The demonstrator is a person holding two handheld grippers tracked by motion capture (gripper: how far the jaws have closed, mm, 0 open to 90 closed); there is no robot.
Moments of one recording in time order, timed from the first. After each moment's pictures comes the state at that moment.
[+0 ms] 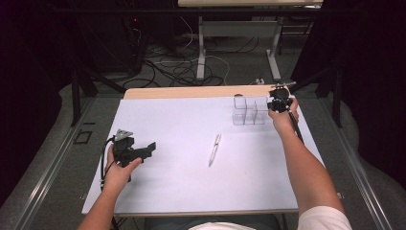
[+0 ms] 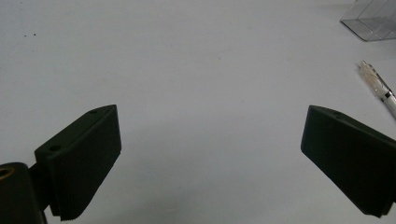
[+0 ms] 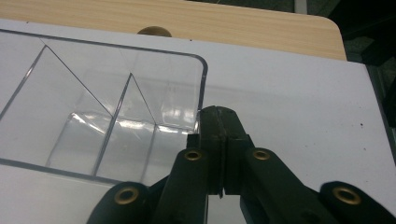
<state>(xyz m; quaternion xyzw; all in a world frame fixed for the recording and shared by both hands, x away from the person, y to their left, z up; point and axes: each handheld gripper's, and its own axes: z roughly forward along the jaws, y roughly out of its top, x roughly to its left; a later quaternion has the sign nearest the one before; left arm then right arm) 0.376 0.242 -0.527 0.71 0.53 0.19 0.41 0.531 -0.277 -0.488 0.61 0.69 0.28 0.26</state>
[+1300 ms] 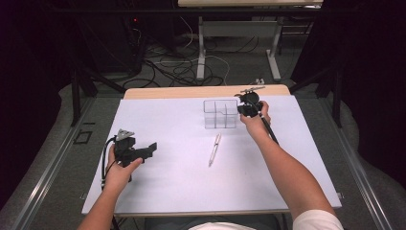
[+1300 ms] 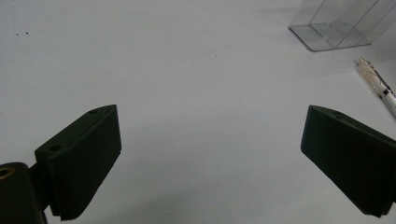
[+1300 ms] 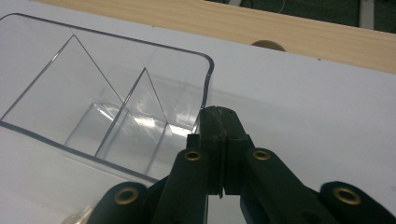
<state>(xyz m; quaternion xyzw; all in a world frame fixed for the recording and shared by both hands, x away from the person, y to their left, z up) 0.377 0.240 -0.528 0.71 0.53 0.19 0.41 0.519 -0.180 -0.494 0.55 0.73 0.34 0.22</state>
